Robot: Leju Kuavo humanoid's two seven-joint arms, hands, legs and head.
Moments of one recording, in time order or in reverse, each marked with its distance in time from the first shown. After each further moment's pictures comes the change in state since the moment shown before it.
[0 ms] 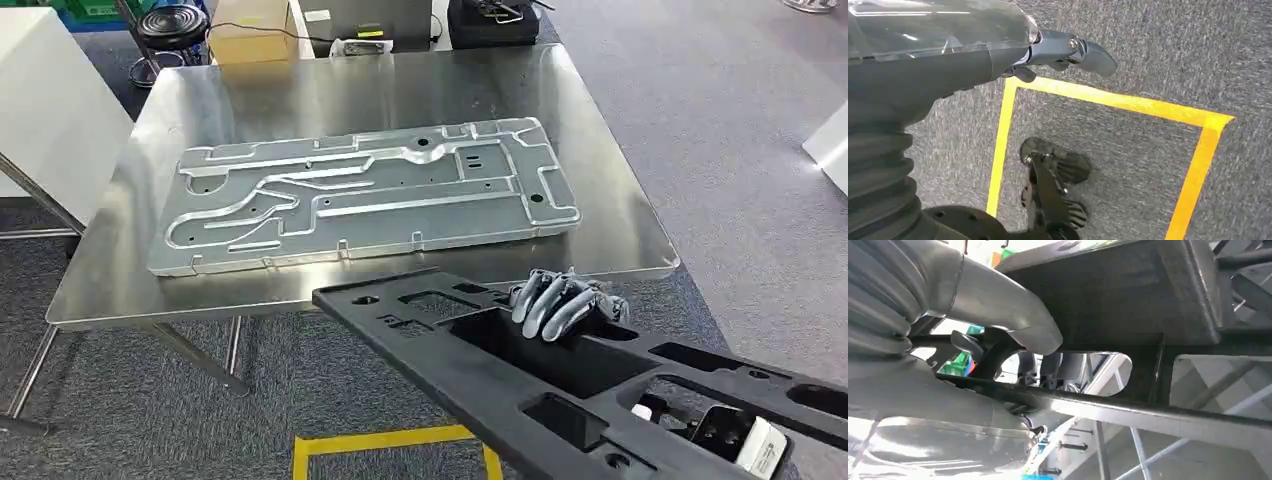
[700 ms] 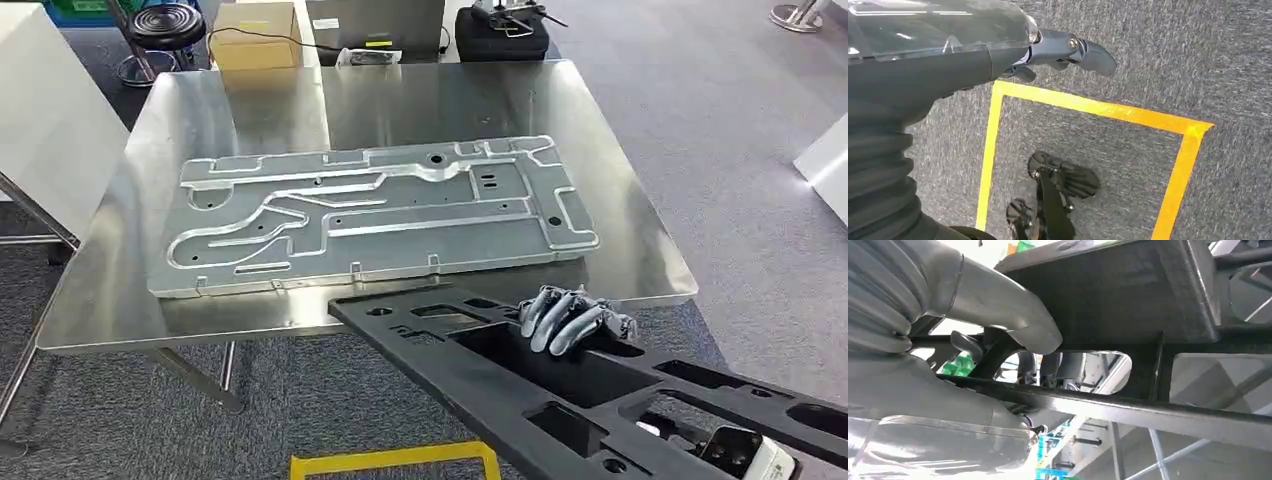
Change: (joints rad) left arm 0.012 -0.002 -0.001 0.000 -0.018 0.000 0.002; right arm 0.072 0.008 -0.042 -0.030 0.017 -0.001 -0.004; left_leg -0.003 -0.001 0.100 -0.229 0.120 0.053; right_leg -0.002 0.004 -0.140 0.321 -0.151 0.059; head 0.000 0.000
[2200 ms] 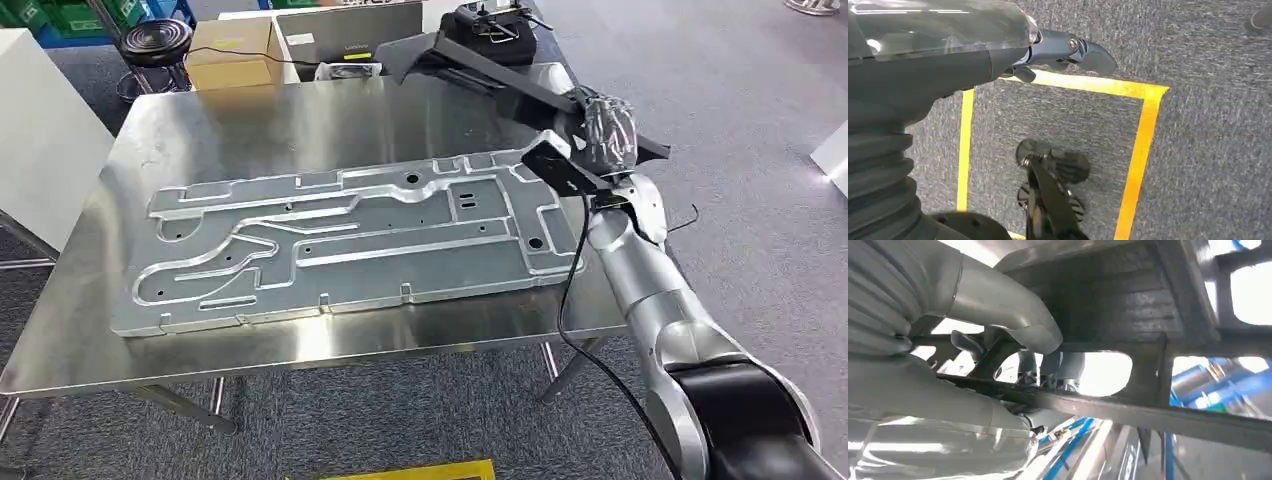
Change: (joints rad) left arm -0.016 0.008 -0.008 0.000 -0.021 -0.049 -0.048; right arm -0.945 -0.076 -0.053 1.318 0.946 -0.813 0.307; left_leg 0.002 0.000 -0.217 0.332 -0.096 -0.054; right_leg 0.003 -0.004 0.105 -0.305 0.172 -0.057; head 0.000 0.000
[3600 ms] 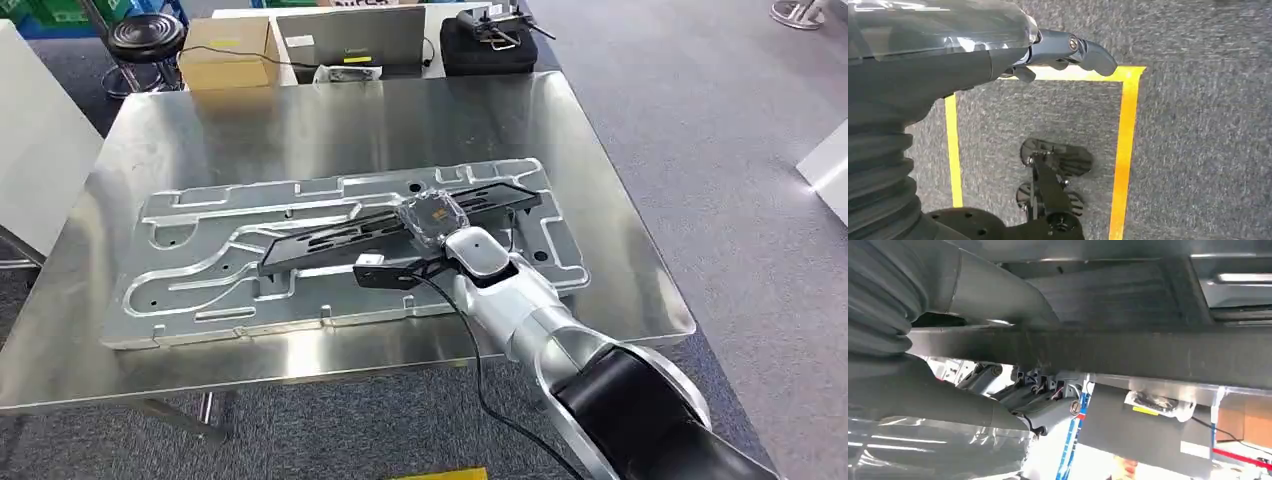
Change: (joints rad) left arm -0.010 0.005 -0.050 0.000 -0.045 -0.055 -0.042; right arm -0.050 0.334 0.353 0.362 0.449 0.185 0.313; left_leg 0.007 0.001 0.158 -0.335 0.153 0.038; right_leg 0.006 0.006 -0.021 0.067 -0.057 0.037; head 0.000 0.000
